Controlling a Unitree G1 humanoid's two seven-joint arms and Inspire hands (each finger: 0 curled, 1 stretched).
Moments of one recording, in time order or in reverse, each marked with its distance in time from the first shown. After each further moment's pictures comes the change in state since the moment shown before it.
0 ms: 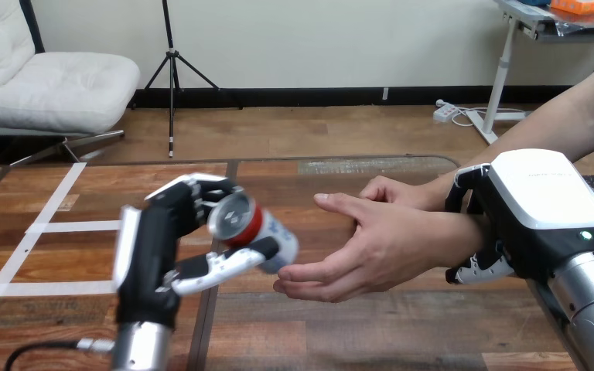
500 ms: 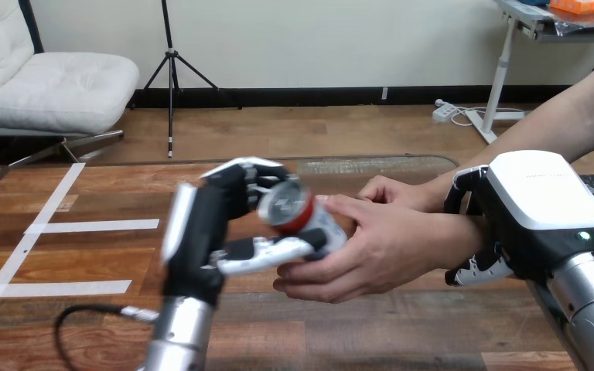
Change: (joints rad) left arm -0.083 -0.044 -0.089 -0.004 0.006 0.080 -0.057; right arm -0.001 0.003 0.000 -0.002 -0.003 0.001 0.018
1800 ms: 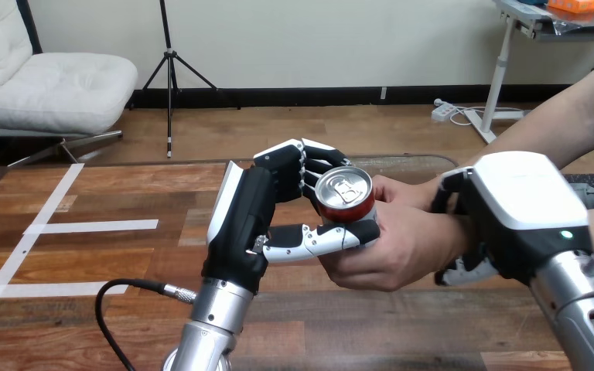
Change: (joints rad) left arm -0.056 -0.057 -0.079 -0.007 0.018 0.007 -0.022; right arm -0.029 0.046 0.032 0.011 -0.042 -0.015 0.022
